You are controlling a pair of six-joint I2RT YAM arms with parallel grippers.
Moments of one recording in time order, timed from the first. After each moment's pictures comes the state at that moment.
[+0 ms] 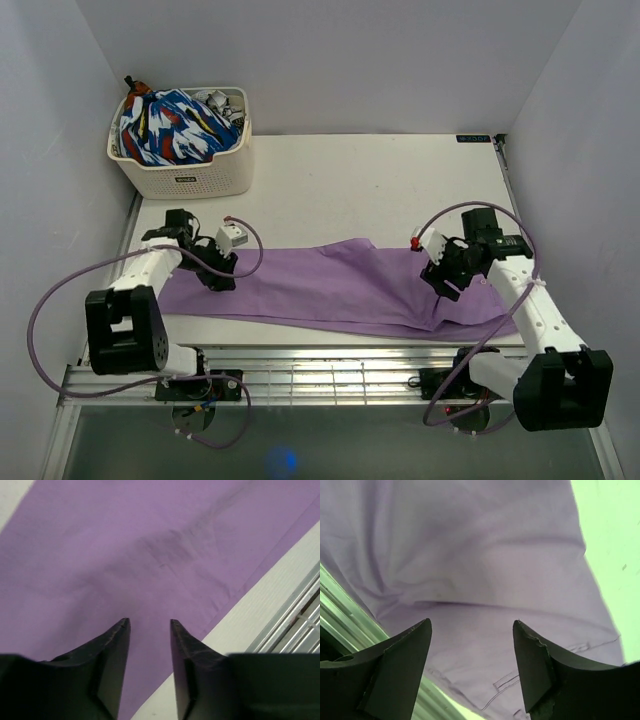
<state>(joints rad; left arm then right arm) 0.12 1.35 0.84 -0.83 0.65 0.94 0.15 1.08 0.85 -0.95 -0.34 -0.98</state>
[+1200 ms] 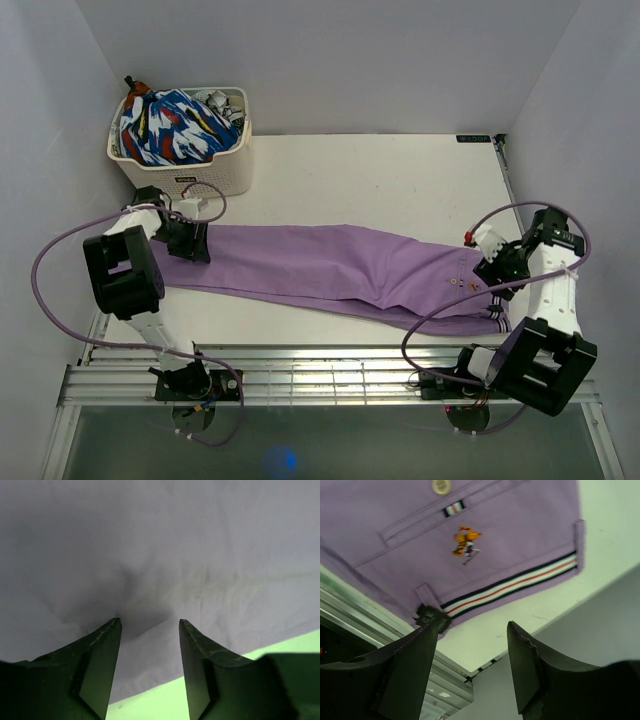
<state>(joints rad) 0.28 1.82 1.18 -0.72 0.44 0.52 -0.42 1.23 1.01 -1.09 -0.28 -1.31</state>
